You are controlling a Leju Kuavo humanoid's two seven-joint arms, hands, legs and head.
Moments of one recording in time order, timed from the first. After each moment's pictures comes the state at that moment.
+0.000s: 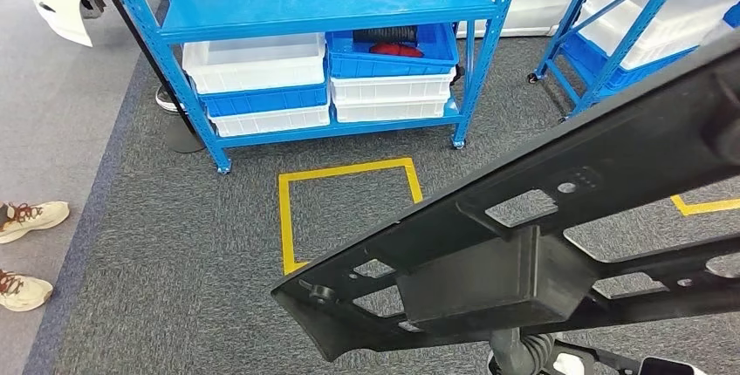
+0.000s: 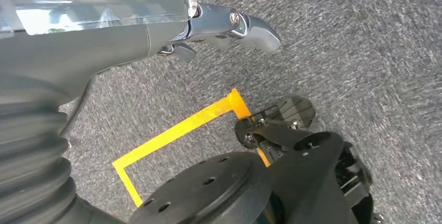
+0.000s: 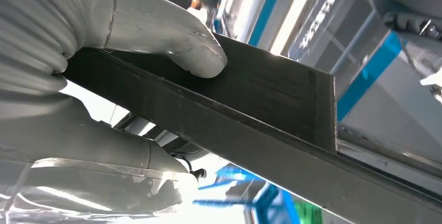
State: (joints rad) left arm -0.09 0.07 -1.19 -0.09 0.80 0.10 -0.30; right arm 0.09 -0.01 0.26 -2.11 -0.20 0.52 -0.64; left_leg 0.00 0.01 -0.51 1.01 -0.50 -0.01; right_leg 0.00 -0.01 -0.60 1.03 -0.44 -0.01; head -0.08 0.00
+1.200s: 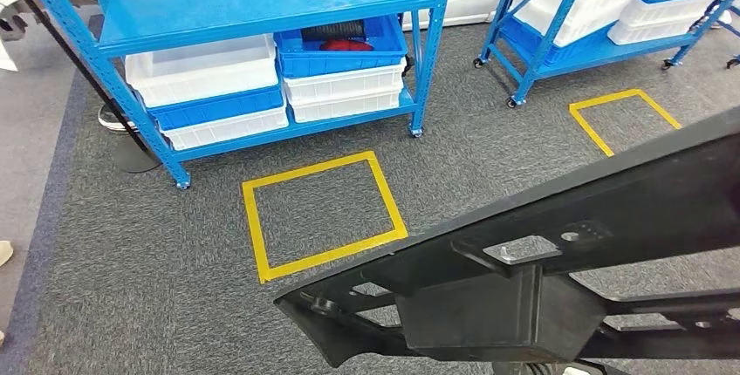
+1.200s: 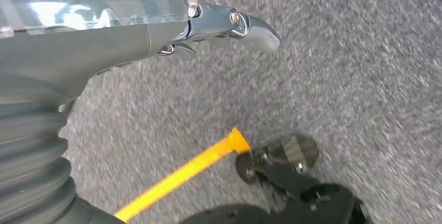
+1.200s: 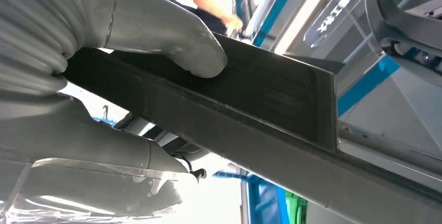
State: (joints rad) left arm -0.09 0.06 -1.20 -0.09 0.80 0.20 -0.34; right arm 0.14 -0.02 0.26 -2.15 -0.12 0.51 -0.69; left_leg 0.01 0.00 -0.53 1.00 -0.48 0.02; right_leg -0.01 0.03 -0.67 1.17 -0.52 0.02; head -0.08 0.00
